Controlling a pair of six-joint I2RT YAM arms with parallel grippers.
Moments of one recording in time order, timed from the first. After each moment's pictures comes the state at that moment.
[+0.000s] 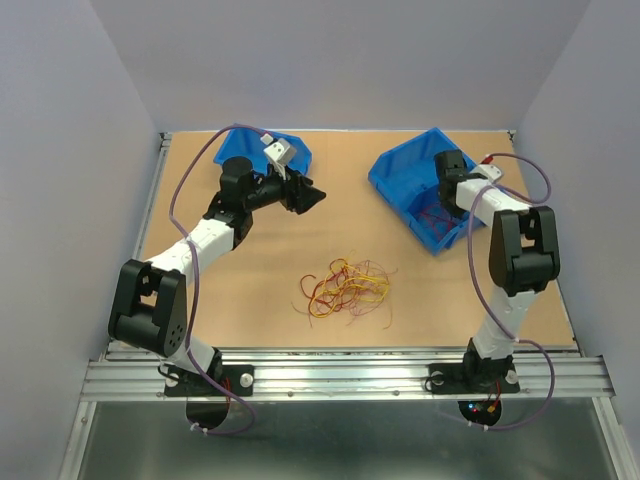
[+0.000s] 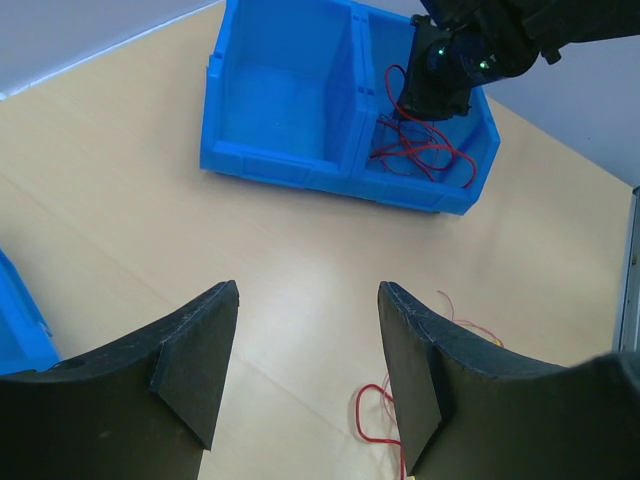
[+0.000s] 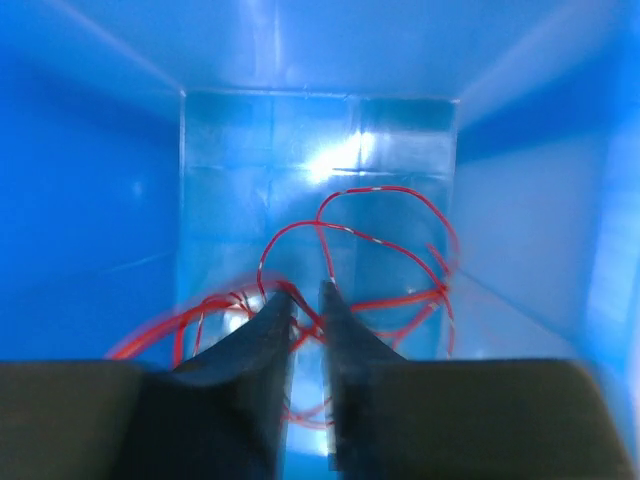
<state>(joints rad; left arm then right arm) -0.33 1.50 0.96 0.41 0.71 -0.17 0.10 1.93 1.35 -0.49 0.67 0.93</state>
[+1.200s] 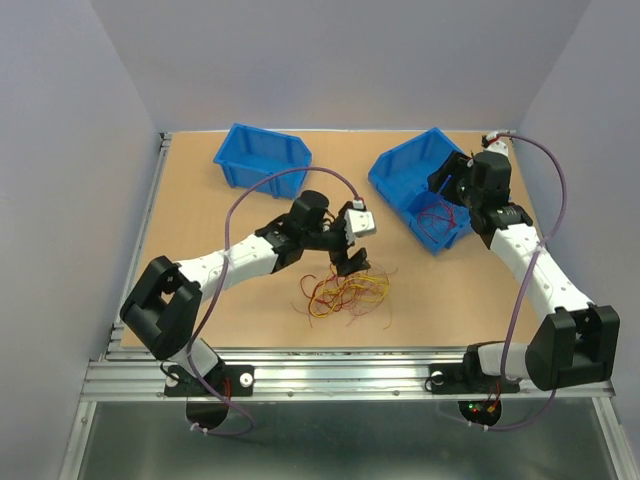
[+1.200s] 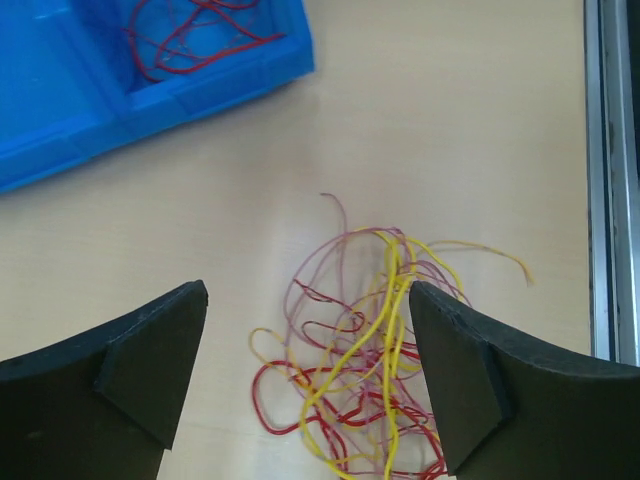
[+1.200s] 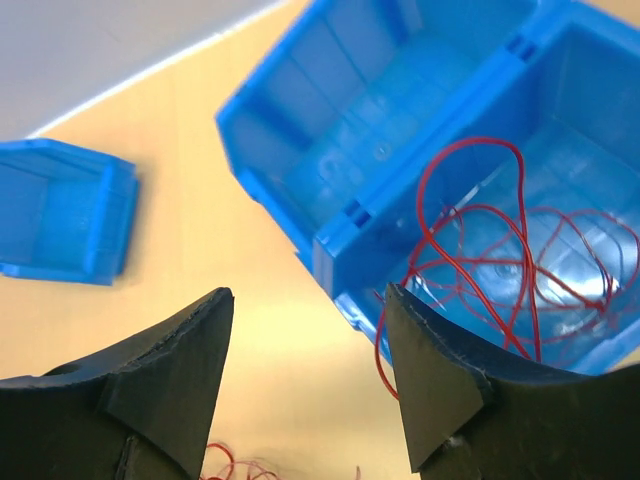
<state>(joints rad) -0.73 1.54 0.99 0.08 0.61 0.31 0.12 1.30 1.04 -0.18 0.08 0.52</state>
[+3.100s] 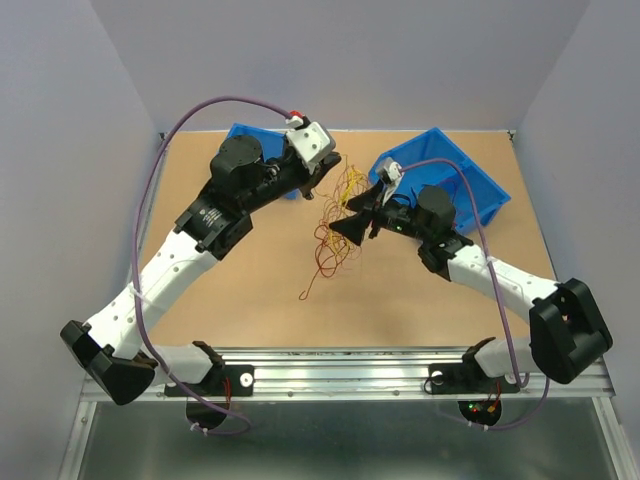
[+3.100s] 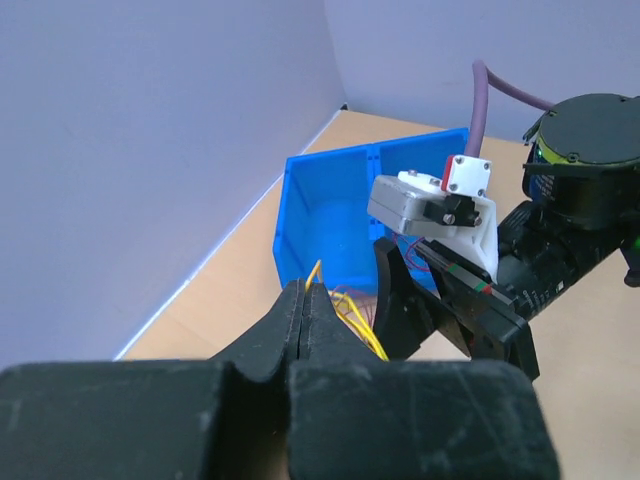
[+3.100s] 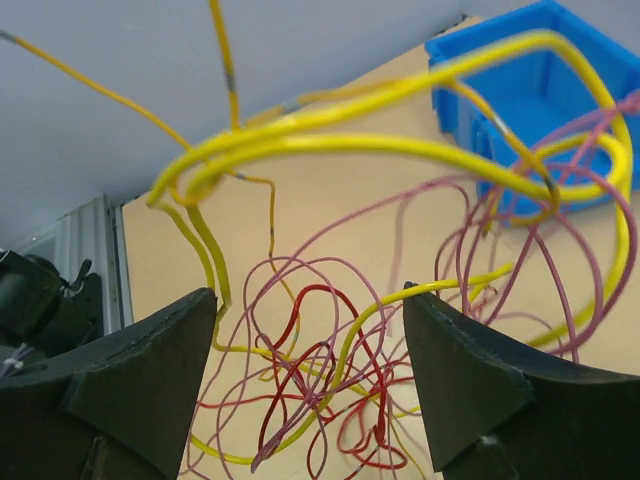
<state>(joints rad) -0.70 1.24 1.42 -0.17 0.28 0.24 0.55 1.36 0.81 0.56 -0.59 0.28</state>
